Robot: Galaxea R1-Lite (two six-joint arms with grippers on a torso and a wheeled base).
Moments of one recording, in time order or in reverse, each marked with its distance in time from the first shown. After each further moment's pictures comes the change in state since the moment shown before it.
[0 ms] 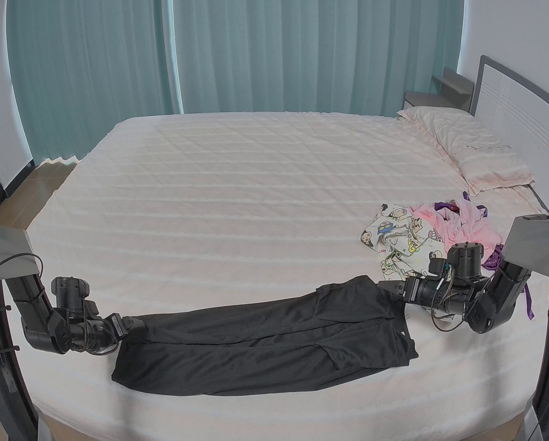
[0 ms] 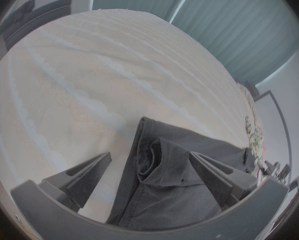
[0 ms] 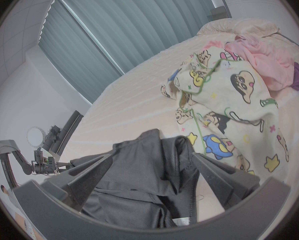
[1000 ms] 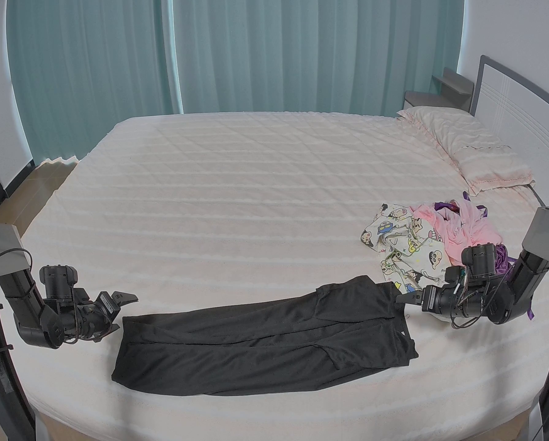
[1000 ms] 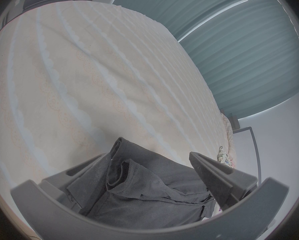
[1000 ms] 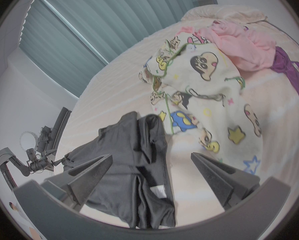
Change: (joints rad) left arm 0.038 -0.047 -0.012 -0.092 -0.142 -0.281; right arm -0.077 -0.096 0.029 0.283 0.002 -0.040
